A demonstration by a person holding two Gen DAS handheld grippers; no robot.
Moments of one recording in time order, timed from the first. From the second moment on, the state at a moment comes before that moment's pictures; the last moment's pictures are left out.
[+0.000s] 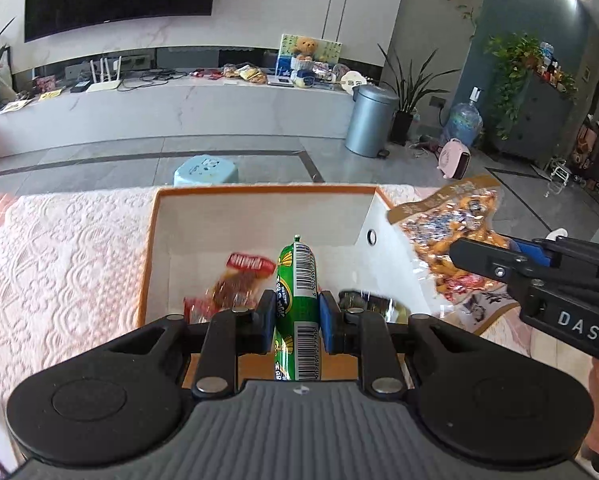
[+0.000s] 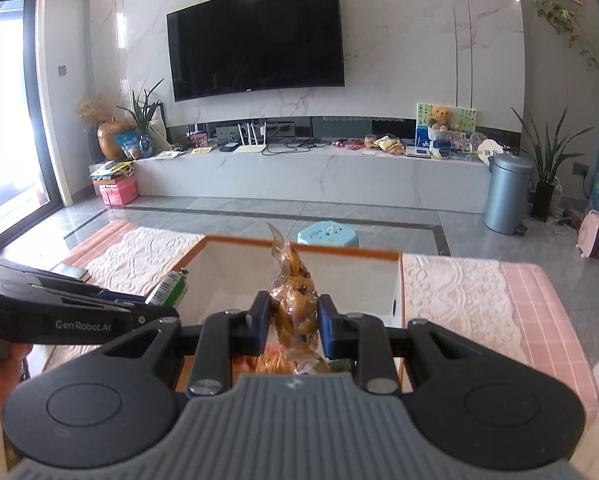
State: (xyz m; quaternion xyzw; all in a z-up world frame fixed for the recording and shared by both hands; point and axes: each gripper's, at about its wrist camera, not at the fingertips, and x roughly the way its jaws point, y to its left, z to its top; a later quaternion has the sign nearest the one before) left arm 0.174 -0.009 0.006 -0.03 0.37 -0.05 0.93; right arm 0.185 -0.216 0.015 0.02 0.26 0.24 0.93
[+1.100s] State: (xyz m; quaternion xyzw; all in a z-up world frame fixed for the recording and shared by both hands) left arm 0.310 -0.008 -0.079 0.00 0.49 -0.03 0.87; right arm 0.335 -0.120 -0.097 -0.24 0.36 0.21 0.88
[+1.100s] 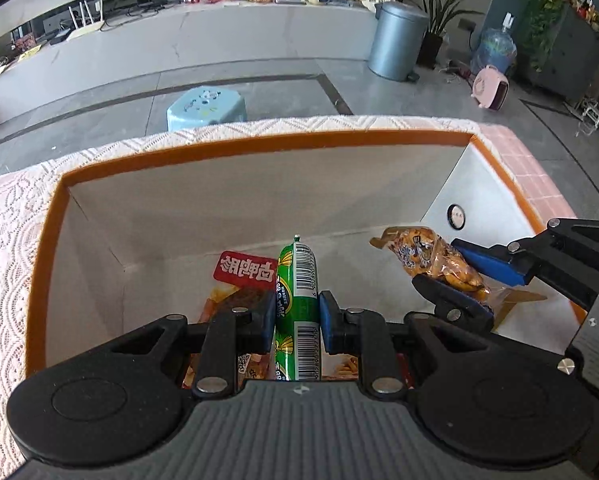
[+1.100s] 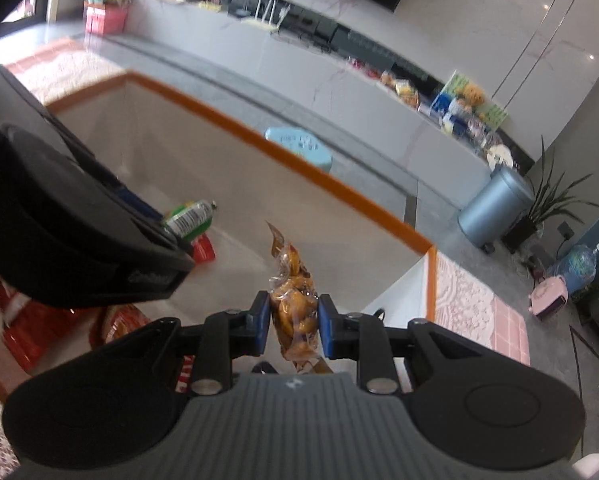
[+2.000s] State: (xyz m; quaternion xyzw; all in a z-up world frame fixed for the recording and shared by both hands) left arm 0.308 -0.015 -0.081 0.03 0.54 -0.02 0.84; right arm 0.358 -0.138 -0.100 -0.12 0.48 0.24 0.84
